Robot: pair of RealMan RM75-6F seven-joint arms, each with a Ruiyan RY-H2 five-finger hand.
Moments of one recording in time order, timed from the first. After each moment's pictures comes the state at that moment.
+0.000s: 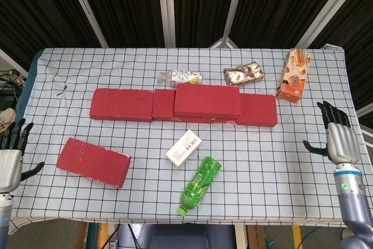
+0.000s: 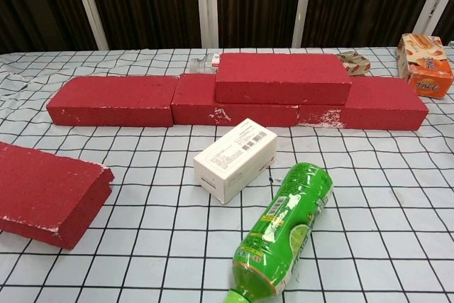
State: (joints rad) left arm -0.10 -1.25 -0.09 -1.56 1.50 1.57 0.21; right arm -0.07 -1.21 0.76 -1.78 -1.28 0.84 -0.26
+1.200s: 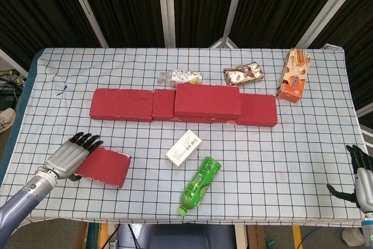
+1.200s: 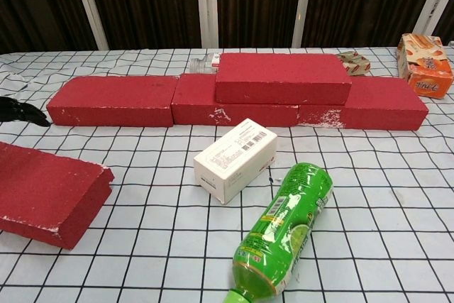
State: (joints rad) left arm -0.51 -0.99 -0.02 -1.84 1.31 0.80 0.43; right arm -0.19 -0.99 0.42 -1.90 -1.26 1.12 -0.14
